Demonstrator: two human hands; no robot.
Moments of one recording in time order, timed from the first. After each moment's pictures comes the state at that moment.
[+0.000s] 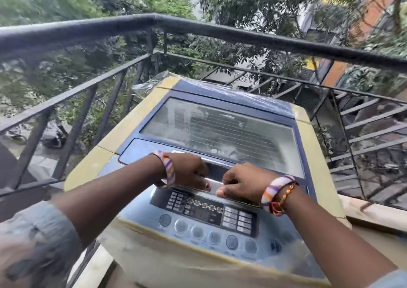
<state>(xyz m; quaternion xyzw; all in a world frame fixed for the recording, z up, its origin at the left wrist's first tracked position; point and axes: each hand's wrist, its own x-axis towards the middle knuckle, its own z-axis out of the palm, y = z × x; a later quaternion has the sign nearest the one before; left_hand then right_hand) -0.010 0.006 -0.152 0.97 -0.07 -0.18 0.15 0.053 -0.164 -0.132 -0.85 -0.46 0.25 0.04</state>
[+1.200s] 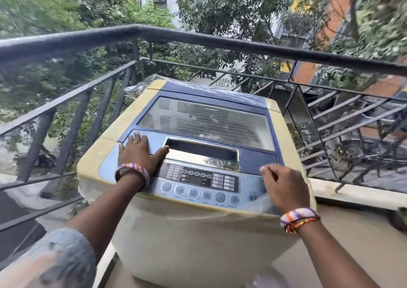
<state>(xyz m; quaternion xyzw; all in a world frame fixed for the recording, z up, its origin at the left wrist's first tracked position) -0.092 0.018 -0.178 0.92 0.33 0.13 0.17 -0.014 -0.276 -0.162 -0.94 -0.17 -0.15 0.26</state>
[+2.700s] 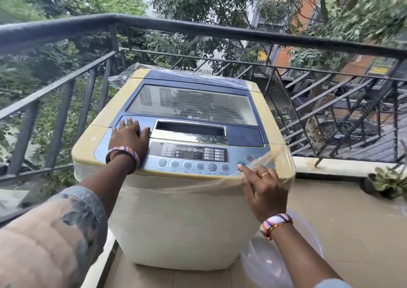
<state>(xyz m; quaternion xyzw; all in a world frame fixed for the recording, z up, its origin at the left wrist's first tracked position) -0.104 0.022 -0.179 0.93 0.29 0.14 0.18 -0.078 -0.292 -0.233 -0.88 -0.25 -0.37 0.16</state>
